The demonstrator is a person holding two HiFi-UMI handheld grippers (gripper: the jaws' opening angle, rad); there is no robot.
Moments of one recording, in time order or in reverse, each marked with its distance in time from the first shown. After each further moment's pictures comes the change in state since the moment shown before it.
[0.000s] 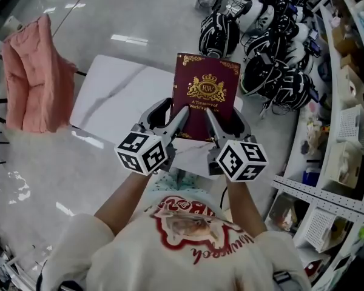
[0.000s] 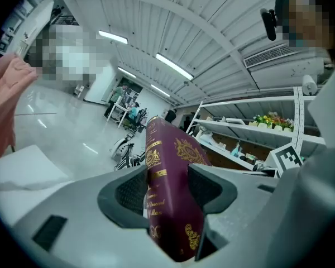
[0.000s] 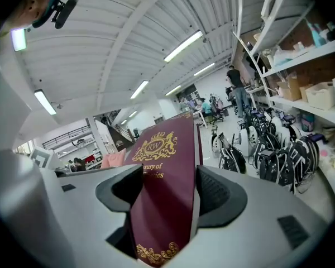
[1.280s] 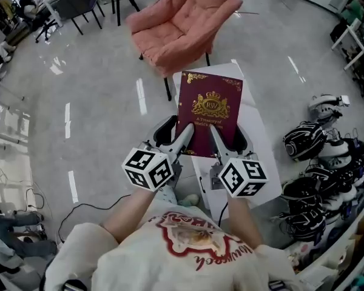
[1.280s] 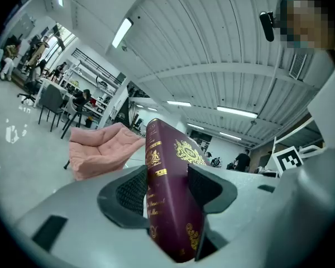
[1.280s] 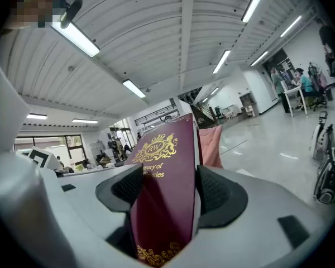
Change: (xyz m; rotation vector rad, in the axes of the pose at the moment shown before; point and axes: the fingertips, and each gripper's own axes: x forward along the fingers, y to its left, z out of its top) left arm -0.351 0.029 -0.013 -0.093 -0.578 0.809; right arm -0.035 0.314 -0.103 -0.300 0.228 0.876
